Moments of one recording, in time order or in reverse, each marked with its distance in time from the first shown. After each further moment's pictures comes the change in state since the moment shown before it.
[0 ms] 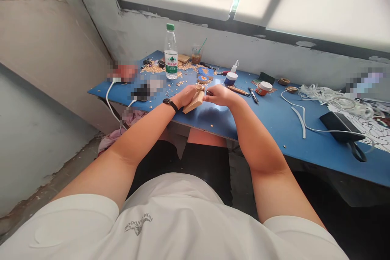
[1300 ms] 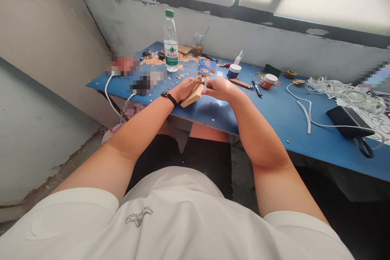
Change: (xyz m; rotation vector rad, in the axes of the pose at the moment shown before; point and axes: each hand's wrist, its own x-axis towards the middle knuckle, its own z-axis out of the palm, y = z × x) left_hand -0.006 -0.001 -0.001 -0.113 0.016 -0.049; right_hand 0.005 -0.007 0.006 -0.186 0.054 -0.025
